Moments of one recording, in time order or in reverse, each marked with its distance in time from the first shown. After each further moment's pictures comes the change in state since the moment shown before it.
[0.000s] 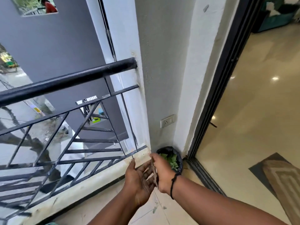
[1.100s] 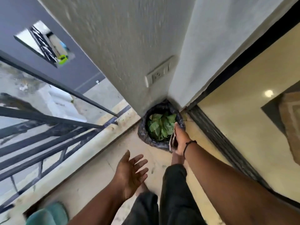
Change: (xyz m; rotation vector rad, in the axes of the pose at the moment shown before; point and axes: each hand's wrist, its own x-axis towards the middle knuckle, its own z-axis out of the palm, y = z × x) left_hand 0.331 0.003 -0.027 0.331 0.233 -0.494; right_hand 0.380 -0.012 -0.162 0.361 0.388 0.370
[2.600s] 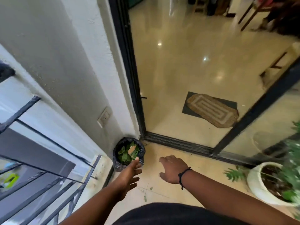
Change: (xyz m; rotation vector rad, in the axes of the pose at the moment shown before) left_hand -0.190 -0.100 -0.003 1.126 -0.347 0.449; right_hand -0.273 0.210 -0.138 -1.410 0.450 -0.774
